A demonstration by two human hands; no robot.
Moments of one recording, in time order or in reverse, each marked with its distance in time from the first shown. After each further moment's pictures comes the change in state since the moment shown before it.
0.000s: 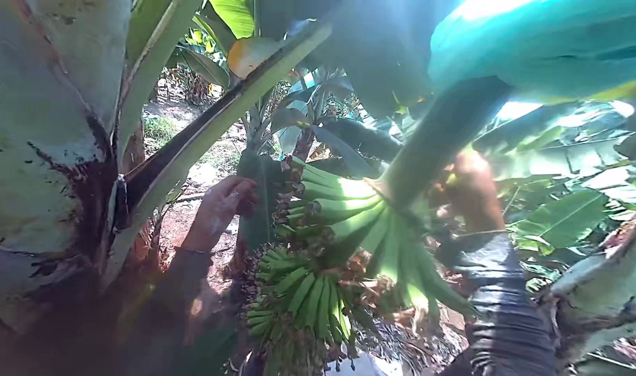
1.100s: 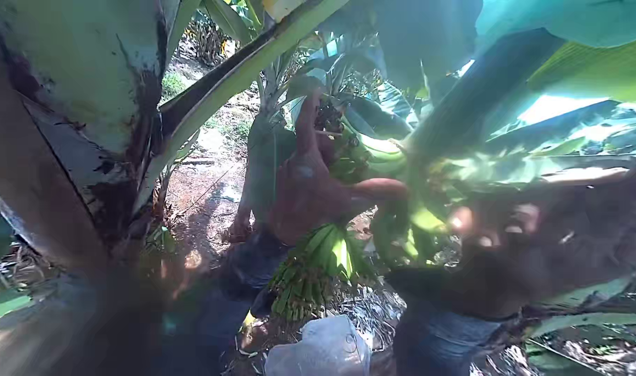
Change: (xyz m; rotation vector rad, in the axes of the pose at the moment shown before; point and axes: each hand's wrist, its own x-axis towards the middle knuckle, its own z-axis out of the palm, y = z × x) left_hand -0.086 0.087 0.102 0.147 0.229 0.416; right_hand -0.198 -0.131 0.072 0.392 -0.034 -0.710
